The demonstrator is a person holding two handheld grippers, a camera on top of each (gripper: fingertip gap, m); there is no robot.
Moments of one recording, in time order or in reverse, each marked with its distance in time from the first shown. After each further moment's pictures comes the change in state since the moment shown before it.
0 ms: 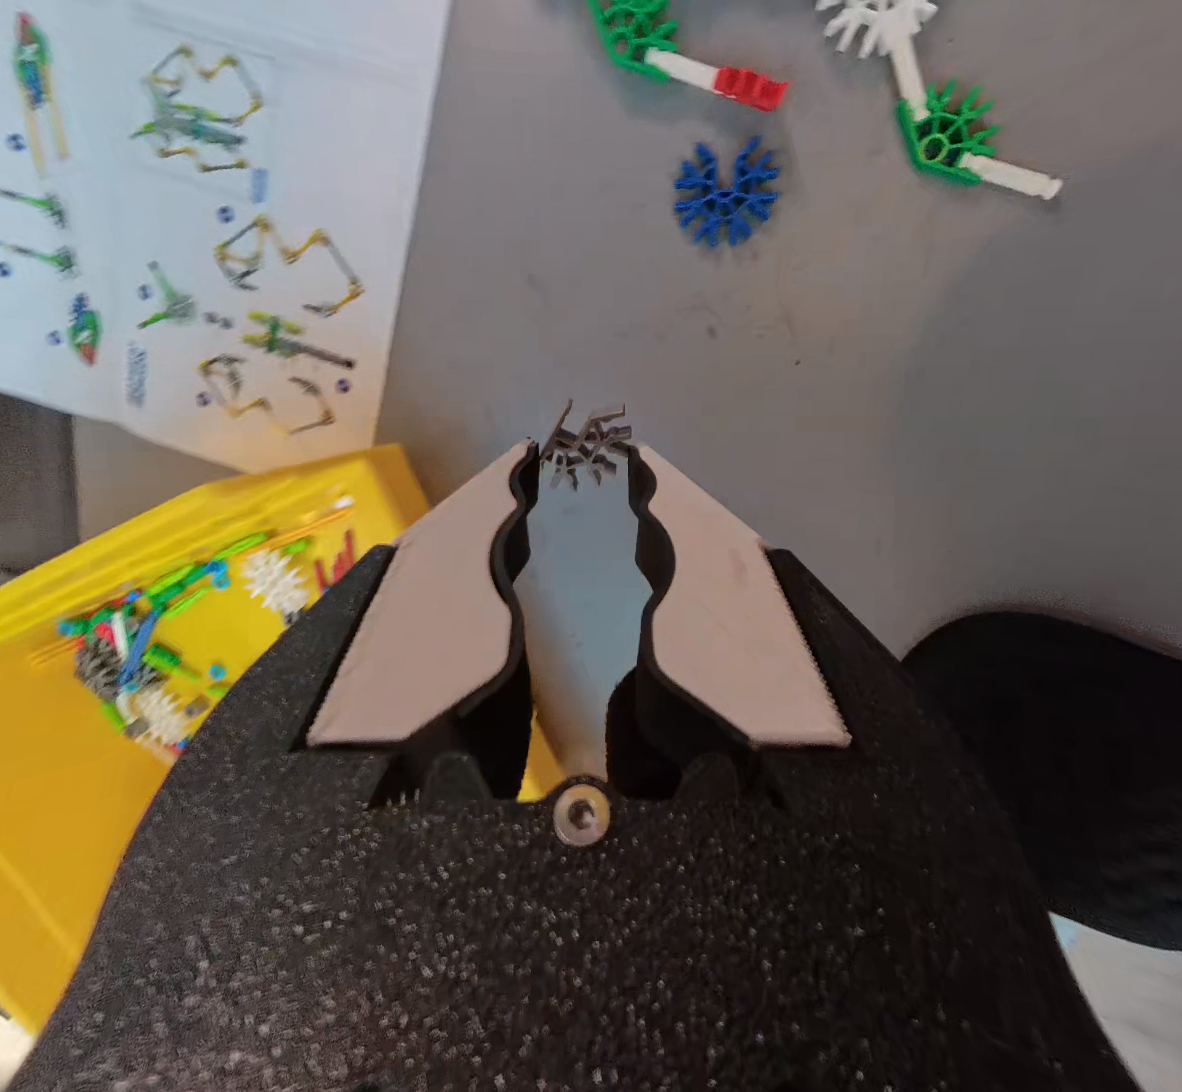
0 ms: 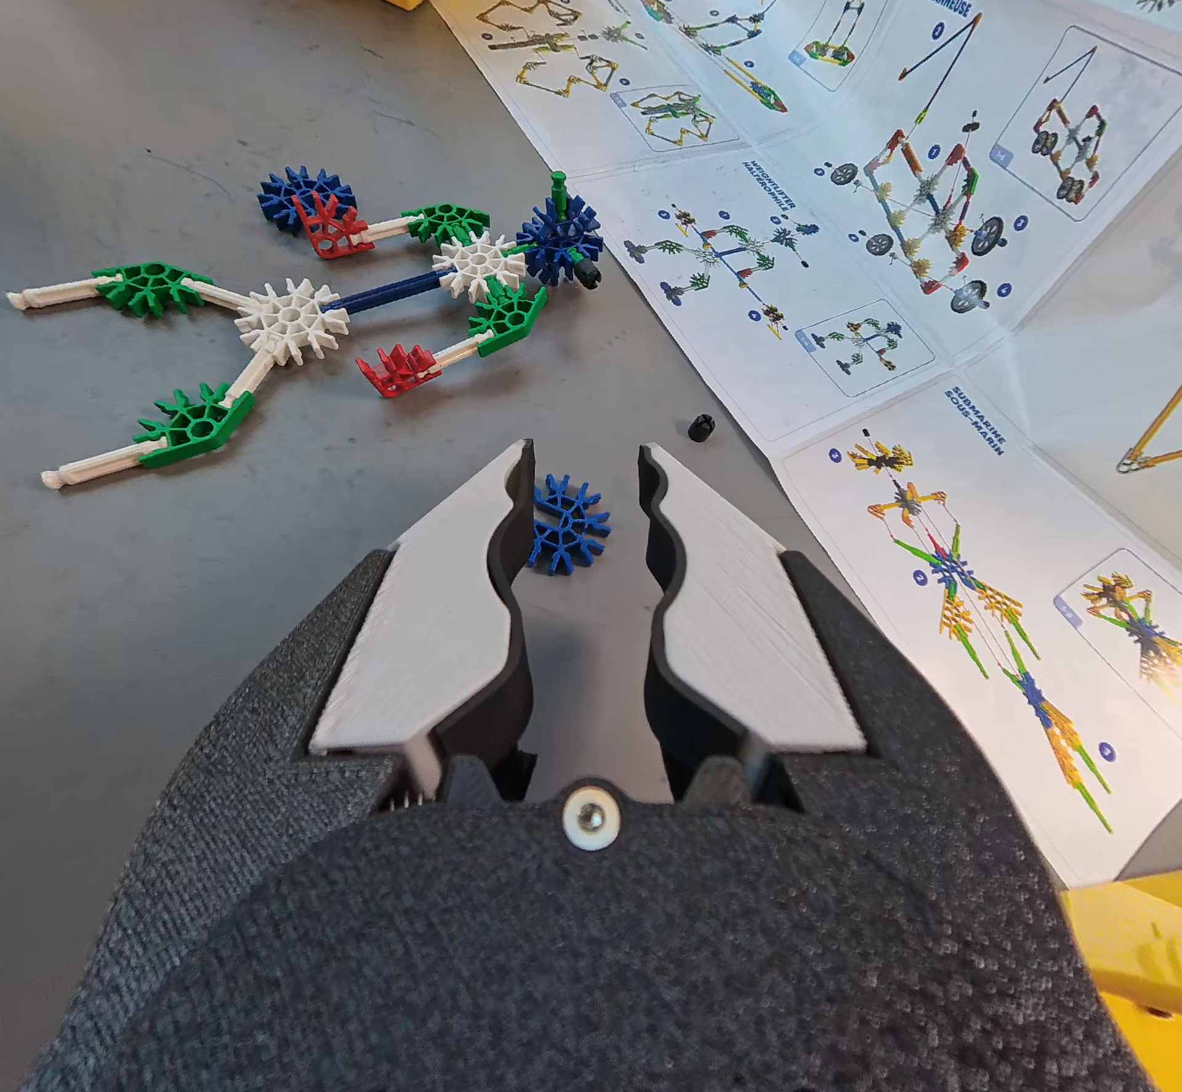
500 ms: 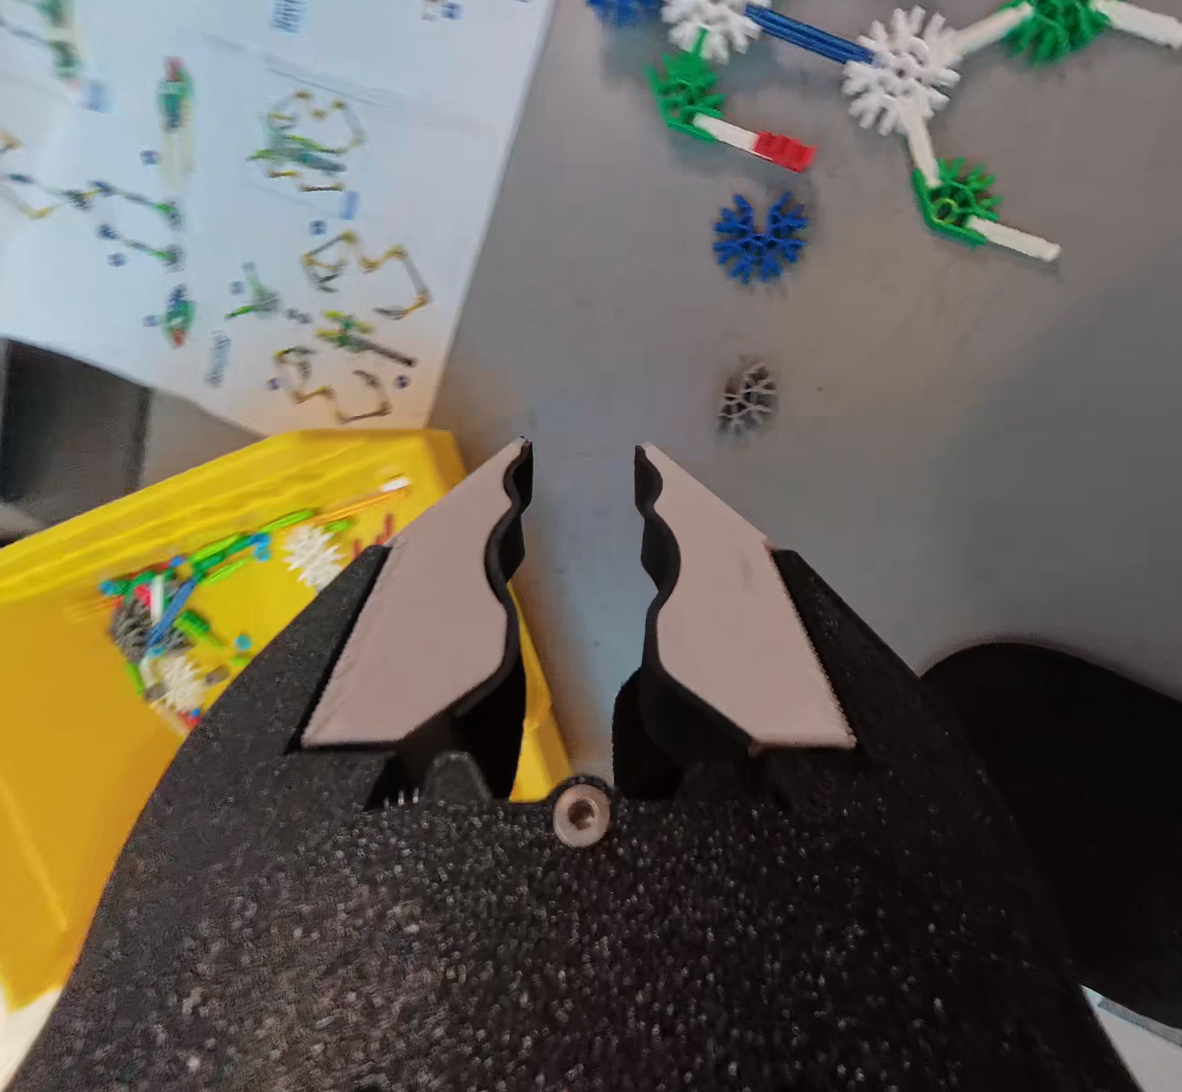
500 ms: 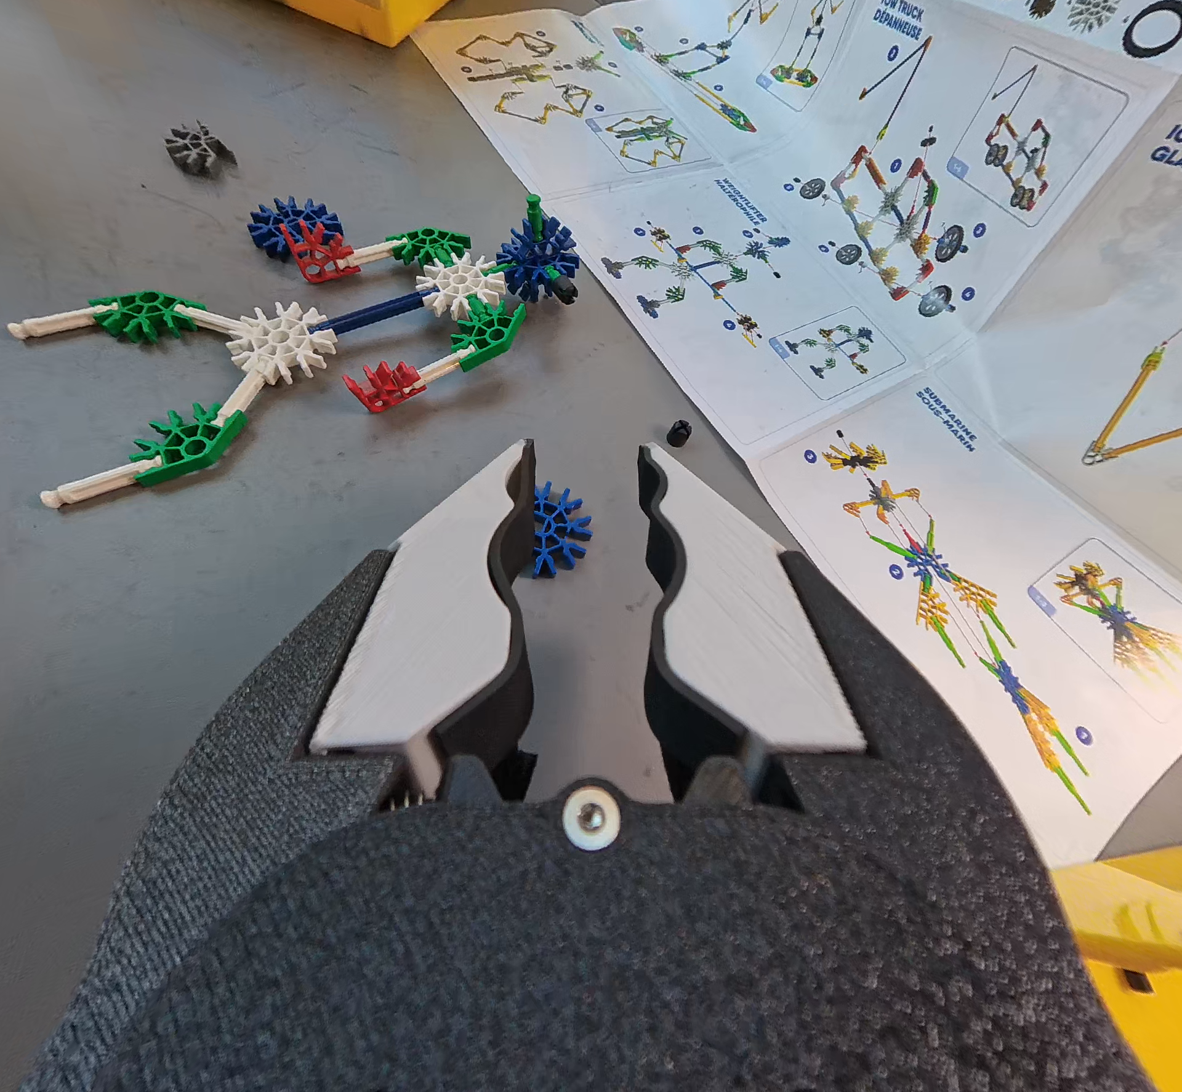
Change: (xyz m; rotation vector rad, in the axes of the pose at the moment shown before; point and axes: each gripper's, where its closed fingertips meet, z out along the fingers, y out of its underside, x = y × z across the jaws) left arm -0.029 0.003 -0.033 0.124 -0.100 -0.099; right arm 0.008 -0.004 -0.006 0.028 0.020 0.023
